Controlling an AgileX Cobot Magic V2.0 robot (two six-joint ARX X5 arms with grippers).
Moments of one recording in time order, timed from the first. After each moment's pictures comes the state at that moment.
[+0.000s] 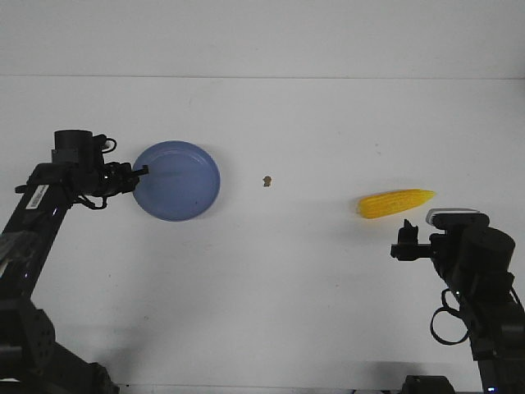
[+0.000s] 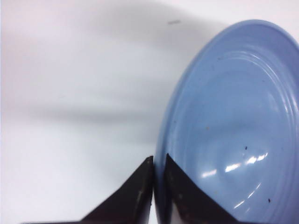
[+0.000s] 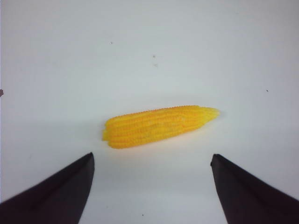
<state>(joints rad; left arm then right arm) 0.08 1.64 1.40 -0.61 0.33 -0.14 -0.01 0.82 0.92 -0.65 -0.05 0.03</state>
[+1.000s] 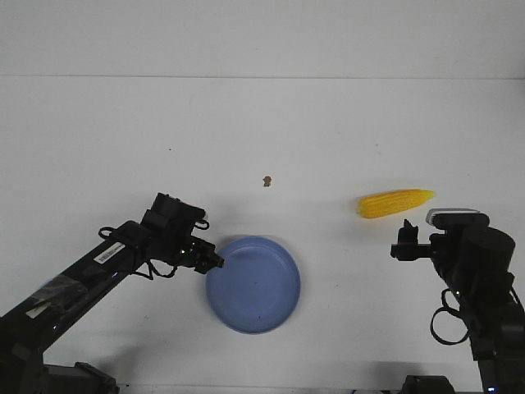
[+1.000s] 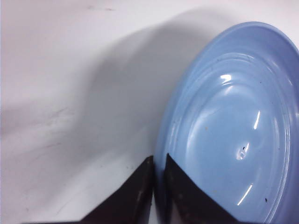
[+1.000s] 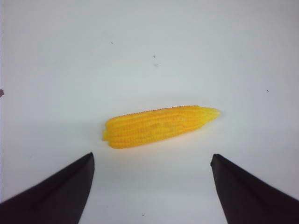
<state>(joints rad) -0.42 1.49 0.97 -0.48 0.48 -0.09 -0.01 0.82 0.92 -0.65 -0.05 0.03</state>
